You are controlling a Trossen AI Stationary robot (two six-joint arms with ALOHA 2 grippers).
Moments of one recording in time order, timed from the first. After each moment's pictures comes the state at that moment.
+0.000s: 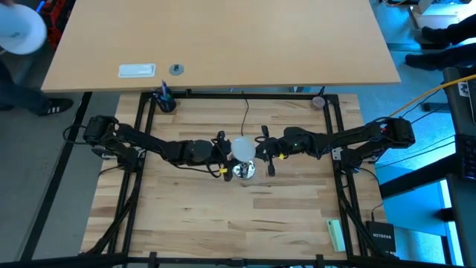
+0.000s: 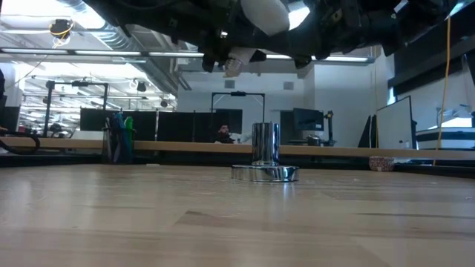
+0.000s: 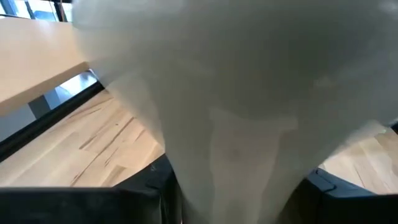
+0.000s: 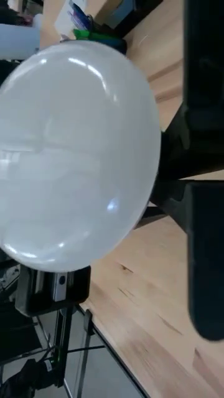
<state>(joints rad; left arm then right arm) -0.10 1.60 0.85 0.54 -0.32 -0.12 -0.03 1.38 0.65 0.54 -0.16 -0.12</state>
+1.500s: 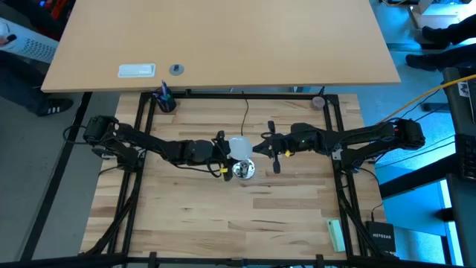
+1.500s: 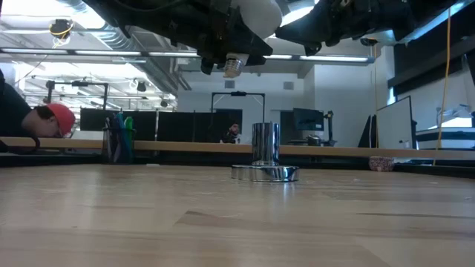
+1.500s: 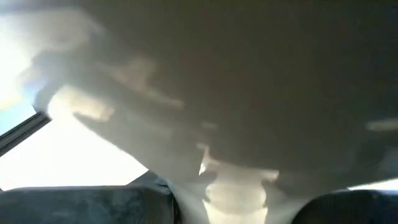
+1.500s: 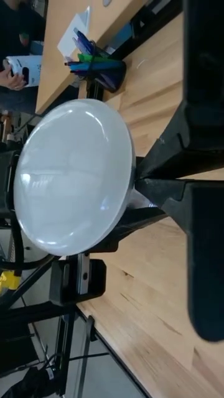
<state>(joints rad) -0.10 1.60 0.85 0.51 -0.32 -0.12 -0.03 1.25 0.67 0.38 -0.13 -0.13</state>
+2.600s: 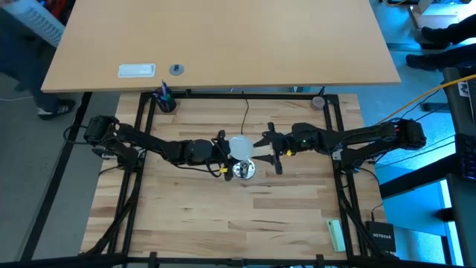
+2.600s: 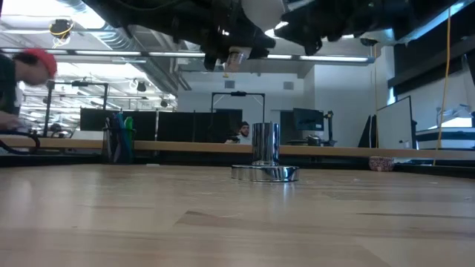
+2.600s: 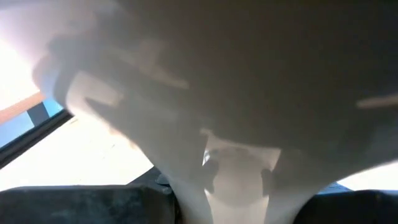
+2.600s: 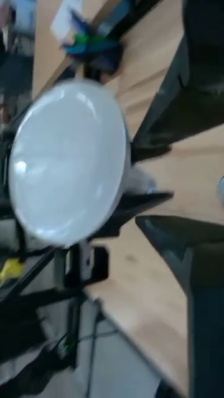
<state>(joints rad) -0.10 1.60 0.85 0.58 -0.32 -0.10 -0.03 1.25 0.67 0.40 -0.19 -0.05</state>
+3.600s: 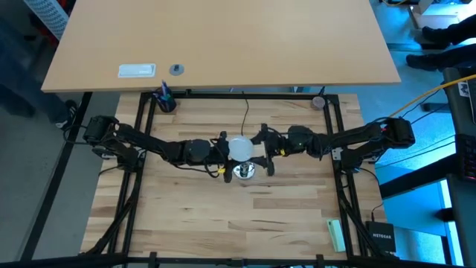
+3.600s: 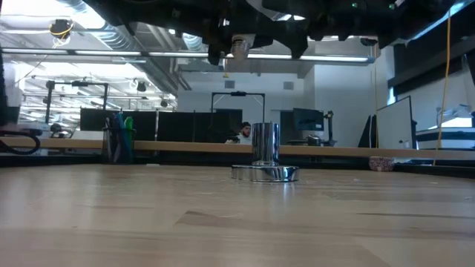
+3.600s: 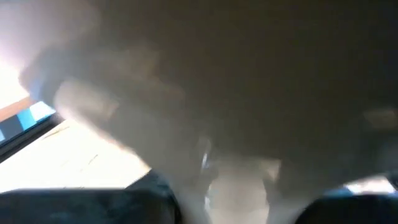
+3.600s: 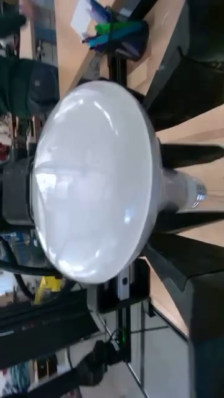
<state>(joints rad) -0.12 1.60 0.85 0.62 -0.26 -0.12 -0.03 1.38 0.67 0.69 -0.14 0.07</state>
